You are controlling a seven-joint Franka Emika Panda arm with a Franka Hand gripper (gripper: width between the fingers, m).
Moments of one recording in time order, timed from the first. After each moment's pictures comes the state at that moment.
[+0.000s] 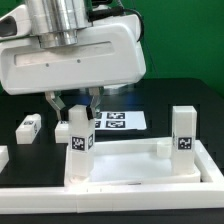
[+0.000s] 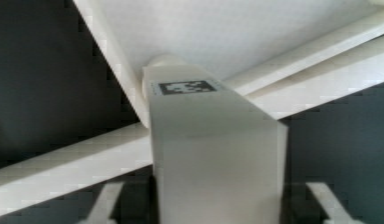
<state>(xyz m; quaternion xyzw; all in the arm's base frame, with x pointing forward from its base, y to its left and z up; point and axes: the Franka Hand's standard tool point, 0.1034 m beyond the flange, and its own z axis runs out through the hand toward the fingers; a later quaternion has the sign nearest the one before) 0.641 -0.057 0.128 -0.98 0.18 -0.04 0.07</state>
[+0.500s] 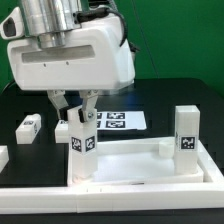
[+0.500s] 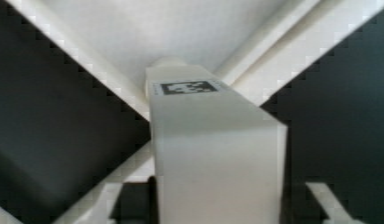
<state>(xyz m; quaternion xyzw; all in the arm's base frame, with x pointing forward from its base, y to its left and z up) 0.644 -0.060 0.127 -0.90 0.43 -0.03 0.08</state>
